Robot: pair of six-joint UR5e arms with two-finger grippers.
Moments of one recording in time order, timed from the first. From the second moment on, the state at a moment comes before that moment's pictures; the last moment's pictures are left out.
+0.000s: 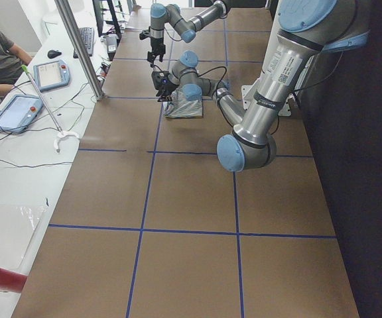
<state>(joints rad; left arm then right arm) -0.65 -2.10 -1.72 -2.00 -1.59 -1.62 0.85 -0.83 1.39 -1.35 2.07 1.48</state>
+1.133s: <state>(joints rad) -0.56 -2.42 -1.30 -1.98 -1.78 -1.15 0.87 -1.01 1.59 -1.35 2.06 1.42</state>
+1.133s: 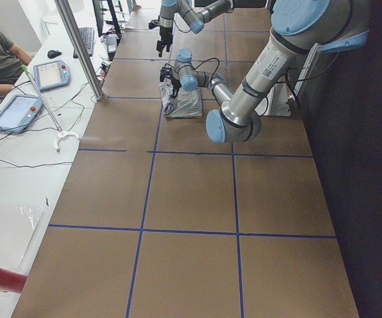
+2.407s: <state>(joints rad) -0.86 -2.31 -1.35 -2.09 -1.98 -0.93 0.88 -1.12 1.66 -1.34 2.04 1.34</state>
